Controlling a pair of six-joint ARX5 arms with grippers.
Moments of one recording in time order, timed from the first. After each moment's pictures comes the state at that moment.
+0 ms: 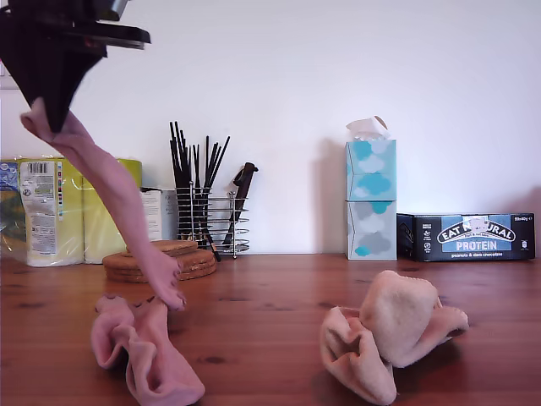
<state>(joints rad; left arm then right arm) -0.49 1.64 1.61 -1.35 -0.24 -0.40 0.54 0.65 1.17 -1.18 -0.36 -0.18</state>
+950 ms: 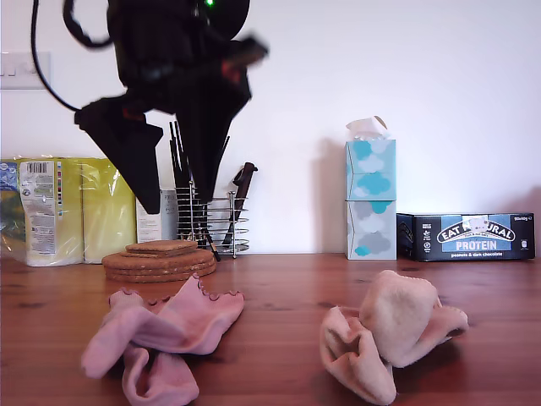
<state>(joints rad) -0.69 1.78 1.54 -1.22 0.08 -0.23 0.55 0.65 1.17 -1.19 -0.30 -0.23</state>
